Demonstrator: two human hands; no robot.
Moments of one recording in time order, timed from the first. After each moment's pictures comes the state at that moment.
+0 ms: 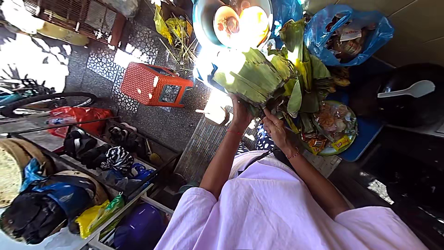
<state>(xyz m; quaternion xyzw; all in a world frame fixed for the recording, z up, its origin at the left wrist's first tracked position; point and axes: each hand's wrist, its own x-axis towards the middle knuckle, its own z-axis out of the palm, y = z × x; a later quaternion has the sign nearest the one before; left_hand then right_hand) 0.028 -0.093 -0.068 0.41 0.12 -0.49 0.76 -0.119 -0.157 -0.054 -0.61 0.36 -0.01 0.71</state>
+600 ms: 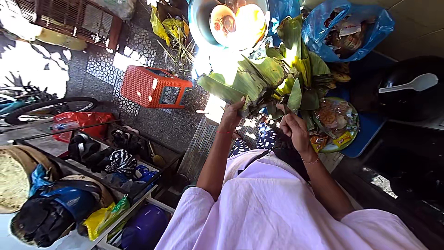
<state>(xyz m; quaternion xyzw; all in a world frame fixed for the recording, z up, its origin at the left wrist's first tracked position) 0.051 -0.075 -0.057 0.55 0.15 -0.46 0.68 -0.145 -0.189 -0.018 -0.63 0.33 -0.11 0.69</state>
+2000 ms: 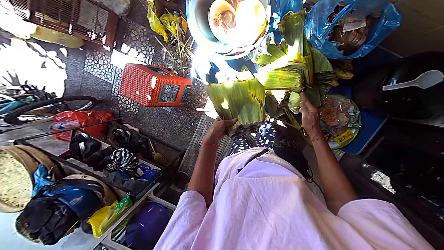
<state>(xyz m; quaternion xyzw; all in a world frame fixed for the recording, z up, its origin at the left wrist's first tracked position) 0.064 -0.006 -0.046 0.65 0.15 -0.56 0.50 -0.178 -0.249 -0.100 -0.78 0.43 -0.03 0.45</state>
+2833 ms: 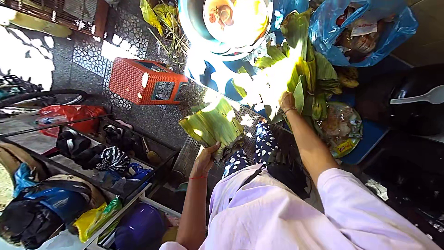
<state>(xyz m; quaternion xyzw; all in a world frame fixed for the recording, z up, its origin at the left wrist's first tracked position) 0.029 0.042 -0.067 0.67 0.30 -0.45 0.50 -0.073 -0.299 -0.269 -0.79 0.46 0.25 0.32</state>
